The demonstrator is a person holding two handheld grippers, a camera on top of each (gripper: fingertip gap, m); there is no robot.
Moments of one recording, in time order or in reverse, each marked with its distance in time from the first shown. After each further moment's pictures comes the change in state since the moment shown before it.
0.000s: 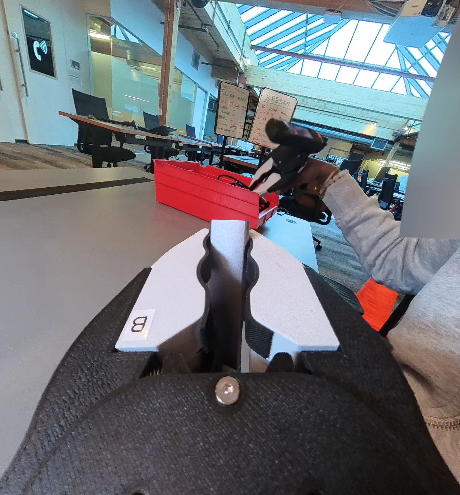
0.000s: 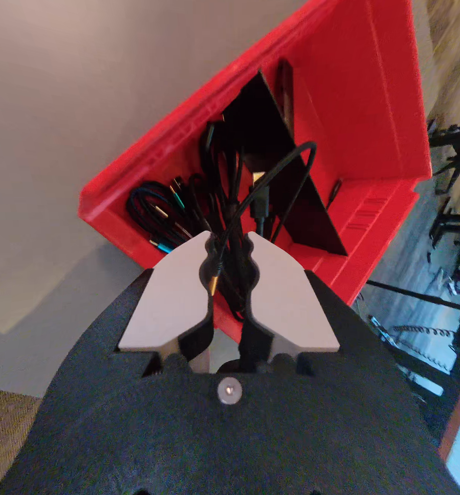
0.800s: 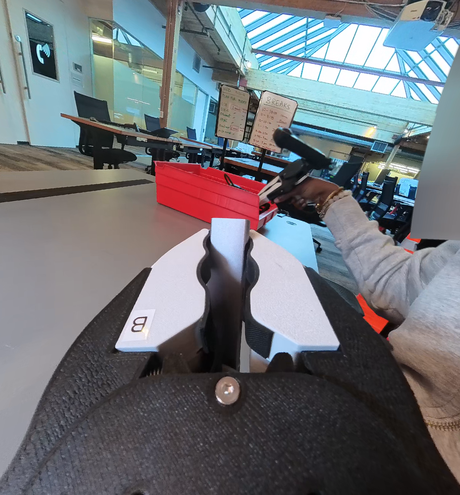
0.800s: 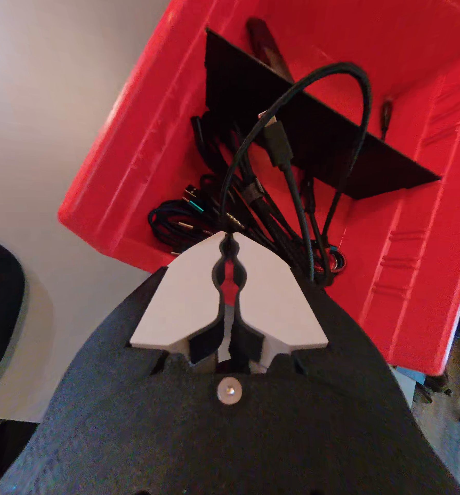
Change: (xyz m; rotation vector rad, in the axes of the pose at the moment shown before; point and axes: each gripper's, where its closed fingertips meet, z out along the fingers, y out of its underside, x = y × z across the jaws) left arm 0.000 -0.001 -0.001 0.009 -0.003 -0.002; right arm -0.020 0.012 0.014 0.077 -0.085 0.508
